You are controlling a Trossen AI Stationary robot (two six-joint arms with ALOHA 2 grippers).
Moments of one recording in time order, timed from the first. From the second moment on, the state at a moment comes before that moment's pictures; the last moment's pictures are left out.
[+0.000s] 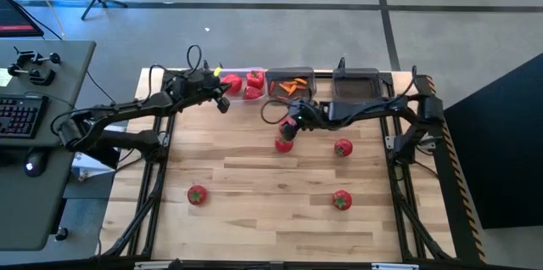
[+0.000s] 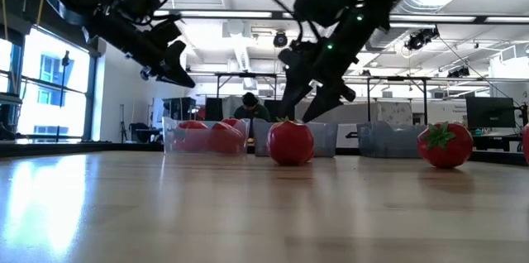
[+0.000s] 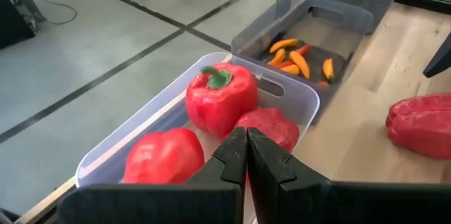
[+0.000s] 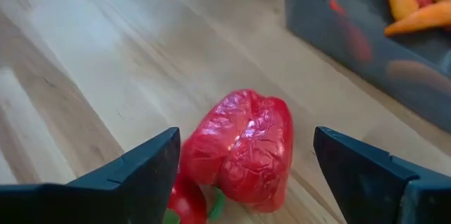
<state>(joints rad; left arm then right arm) 0.66 1.13 0.52 0.17 -0.04 0.04 -0.18 1.72 1.05 -0.23 0.23 0.52</state>
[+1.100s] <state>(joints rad) 0.66 1.12 0.33 0.44 0.14 0.01 -0.24 1.98 1.44 -0.57 0.10 0.30</state>
